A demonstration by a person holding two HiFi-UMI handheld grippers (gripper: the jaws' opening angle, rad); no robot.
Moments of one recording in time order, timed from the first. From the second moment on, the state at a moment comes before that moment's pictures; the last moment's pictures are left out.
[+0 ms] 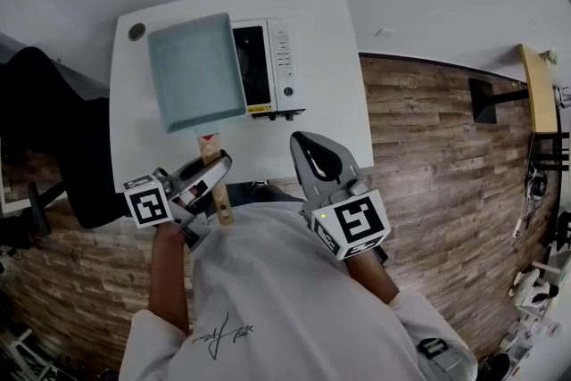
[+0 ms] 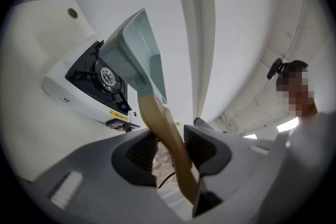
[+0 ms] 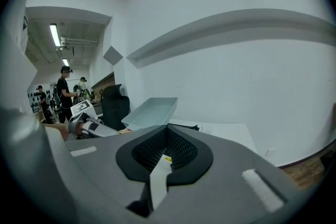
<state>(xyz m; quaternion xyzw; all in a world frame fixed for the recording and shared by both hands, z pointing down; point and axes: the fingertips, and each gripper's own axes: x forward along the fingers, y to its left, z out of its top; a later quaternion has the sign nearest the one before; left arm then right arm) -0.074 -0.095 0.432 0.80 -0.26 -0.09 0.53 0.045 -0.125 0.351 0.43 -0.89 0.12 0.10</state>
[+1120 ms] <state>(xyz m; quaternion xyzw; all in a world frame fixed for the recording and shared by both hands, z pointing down) -0.065 -0.139 0.479 0.78 -0.24 -0.06 0.57 0.040 -0.145 0.354 0.44 -0.88 0.12 0.12</state>
